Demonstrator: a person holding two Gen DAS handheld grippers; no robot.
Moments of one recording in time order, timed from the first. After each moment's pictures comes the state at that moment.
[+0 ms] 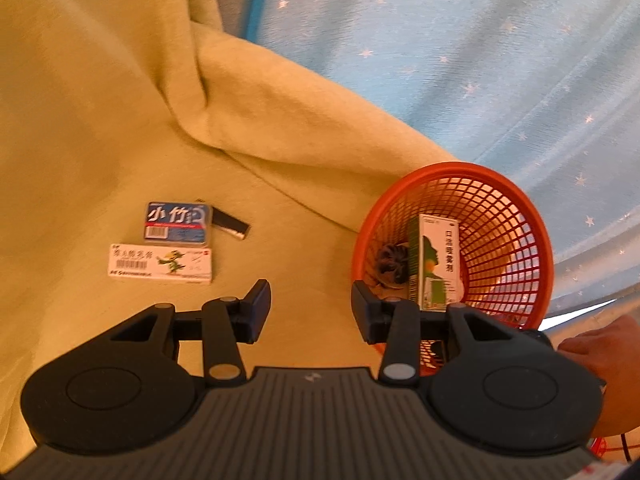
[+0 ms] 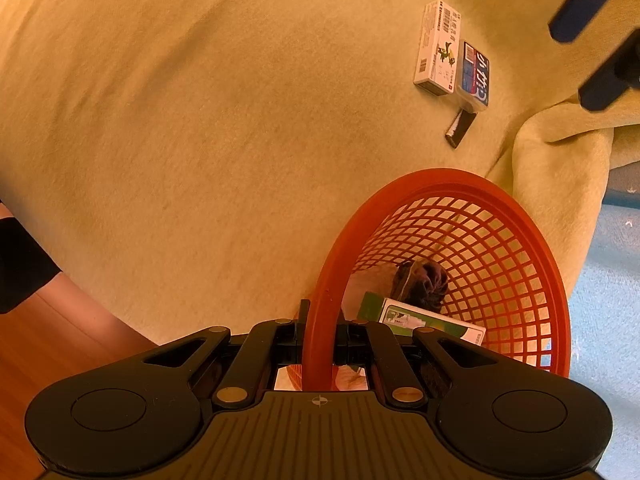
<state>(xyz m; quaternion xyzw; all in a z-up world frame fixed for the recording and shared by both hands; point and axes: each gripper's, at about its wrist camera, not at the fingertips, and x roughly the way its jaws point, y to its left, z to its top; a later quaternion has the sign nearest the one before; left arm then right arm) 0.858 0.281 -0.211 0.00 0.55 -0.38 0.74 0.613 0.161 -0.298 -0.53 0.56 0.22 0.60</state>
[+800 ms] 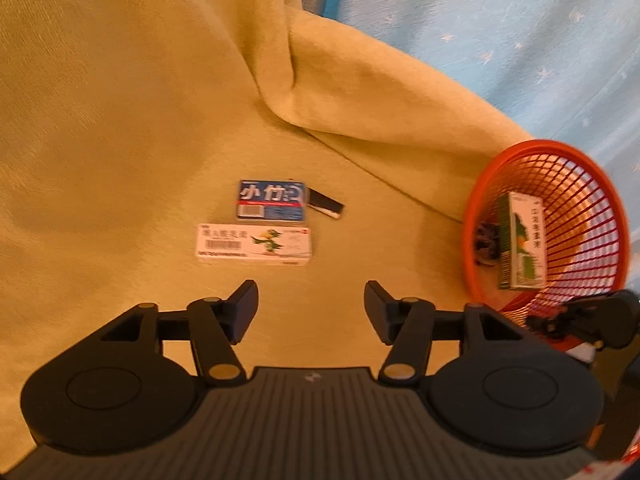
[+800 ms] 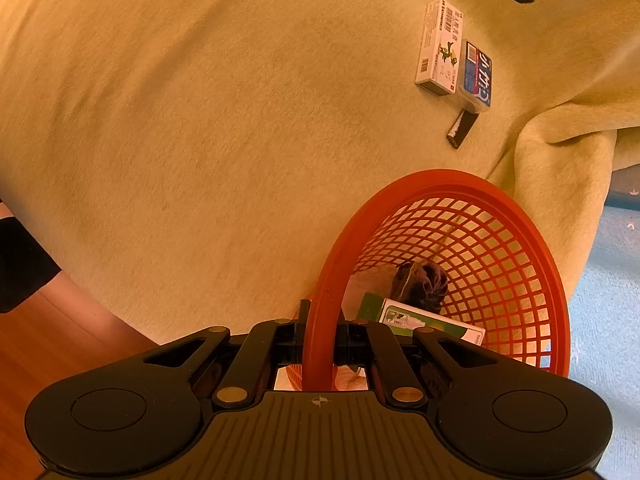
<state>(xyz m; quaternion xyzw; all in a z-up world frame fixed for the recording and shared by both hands) 0.877 0.329 -0.242 0.06 0.55 -0.33 0.77 0.614 0.162 -0.298 -0.53 0.56 0.22 0.60</state>
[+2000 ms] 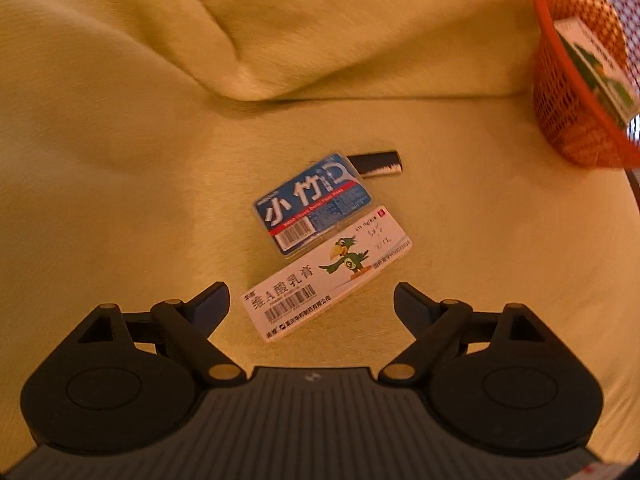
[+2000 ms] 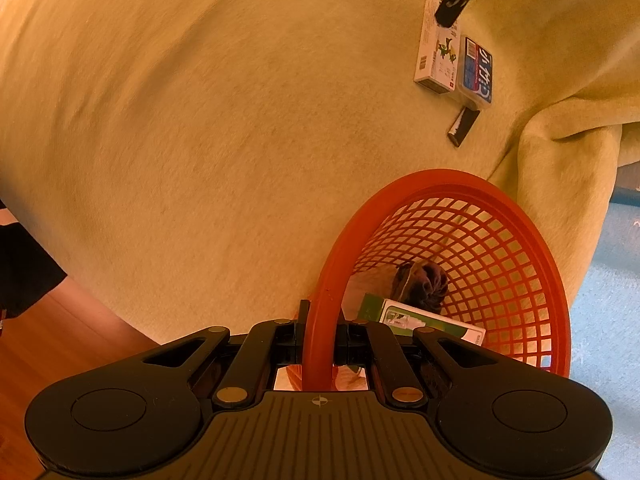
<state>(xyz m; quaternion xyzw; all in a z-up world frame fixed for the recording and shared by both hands) 0.928 0.292 -0.349 0.31 0.45 -0.45 0.71 0.622 0.163 -0.293 -0.52 0.57 0.22 0.60</state>
